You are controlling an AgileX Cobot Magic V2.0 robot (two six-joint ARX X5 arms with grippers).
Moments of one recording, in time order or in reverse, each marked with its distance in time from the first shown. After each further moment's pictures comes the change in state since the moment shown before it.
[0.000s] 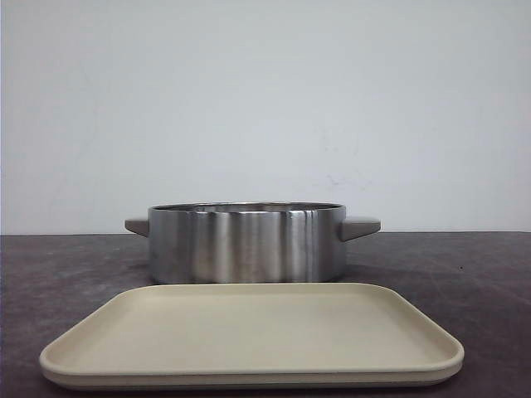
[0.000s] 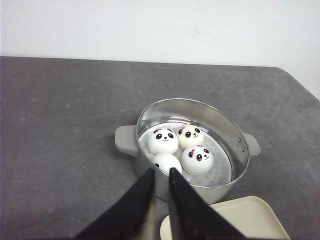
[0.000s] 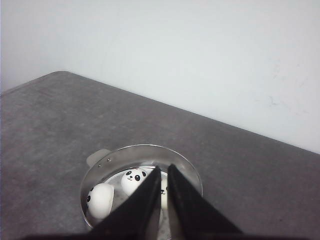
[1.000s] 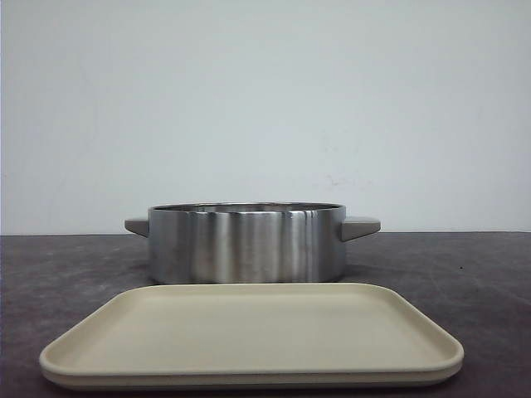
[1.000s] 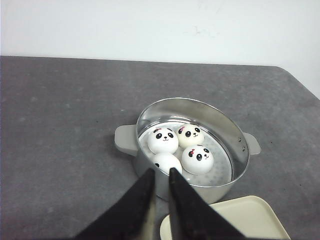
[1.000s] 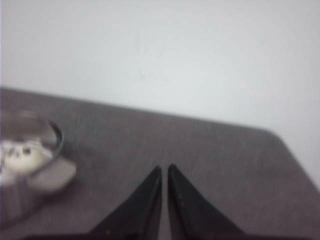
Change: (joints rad) left arm 0.000 0.000 0.000 0.000 0.000 0.000; right arm -0.610 -0.658 -0.749 0.218 -0.199 -0.130
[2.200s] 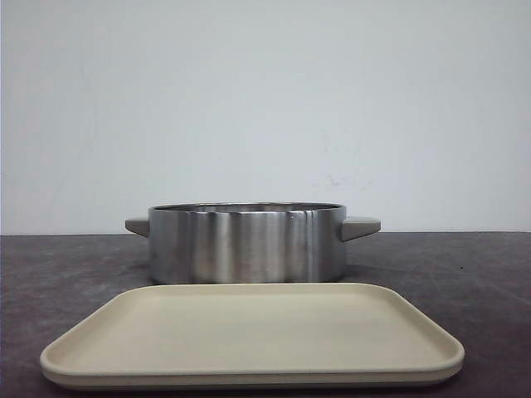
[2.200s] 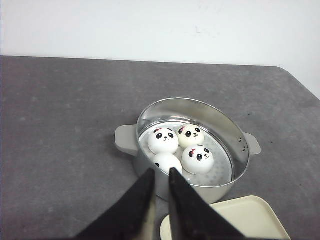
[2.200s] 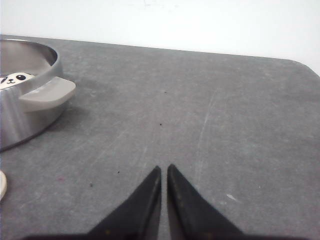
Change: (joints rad) left arm 0.000 0.000 0.000 0.000 0.000 0.000; right arm -0.069 -0.185 -0.305 0.005 -0.063 0.079
